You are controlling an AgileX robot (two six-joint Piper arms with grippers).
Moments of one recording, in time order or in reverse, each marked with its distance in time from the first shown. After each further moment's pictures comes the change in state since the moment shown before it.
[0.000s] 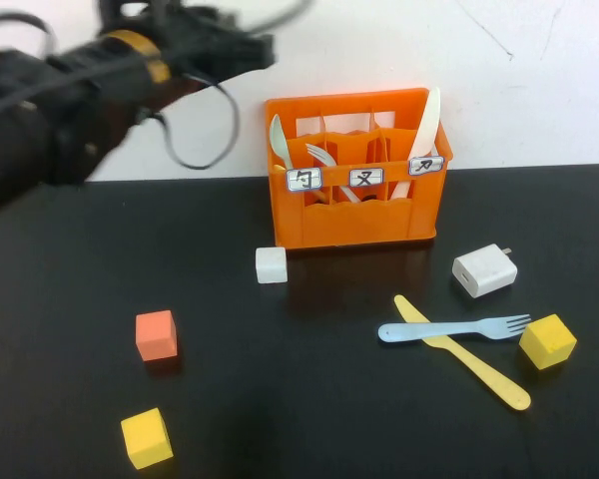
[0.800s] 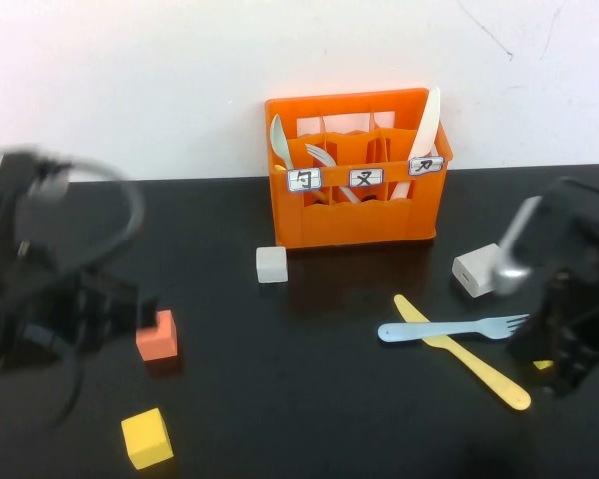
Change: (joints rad) right arm 0.321 0.793 -0.502 -0.068 0.054 -0.042; left arm 0.000 -0.578 0.488 -0.424 0.625 0.301
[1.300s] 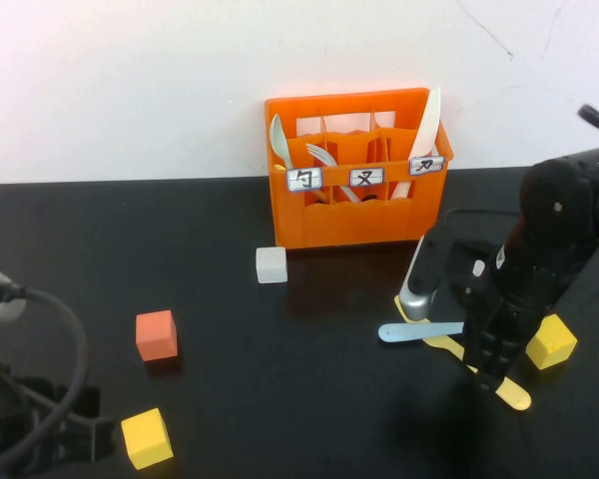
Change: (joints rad) right arm 0.139 0.366 -0.281 -0.291 0.090 0.125; left arm 0.000 -0.210 0.211 0.017 0.063 -0.023
